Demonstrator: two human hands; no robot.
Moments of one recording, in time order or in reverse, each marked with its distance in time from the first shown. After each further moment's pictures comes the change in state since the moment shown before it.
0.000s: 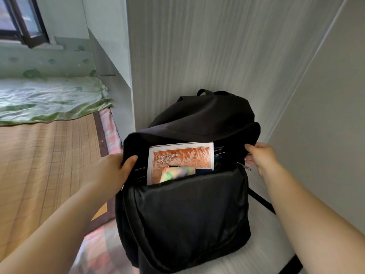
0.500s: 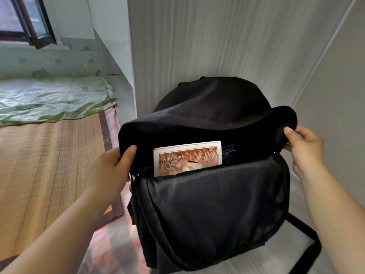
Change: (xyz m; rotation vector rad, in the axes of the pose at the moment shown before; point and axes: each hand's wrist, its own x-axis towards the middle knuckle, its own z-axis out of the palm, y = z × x) left_hand -0.009 0.009 0.000 -0.396 0.233 0.037; right_hand 0.005 -0.020 -0.048 0.163 0.136 -0.356
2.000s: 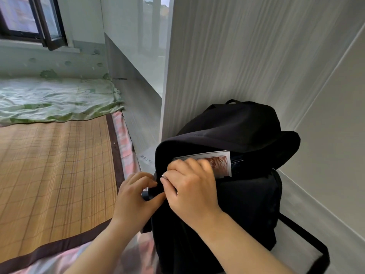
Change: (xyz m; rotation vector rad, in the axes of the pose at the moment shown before) left_hand -0.035 -0.036 -0.001 -0.062 -0.059 0.223; right_hand -0.201 -0.047 0.150 -0.790 -0.451 -0.956
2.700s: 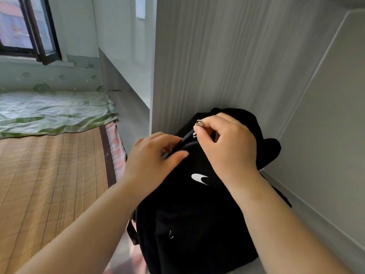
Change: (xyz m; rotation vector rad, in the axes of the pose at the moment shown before) left_hand 0.060 0.090 -0.016 0.049 -0.088 0.228; right_hand 0.044 0.041 -0.077 0.126 0.366 0.210
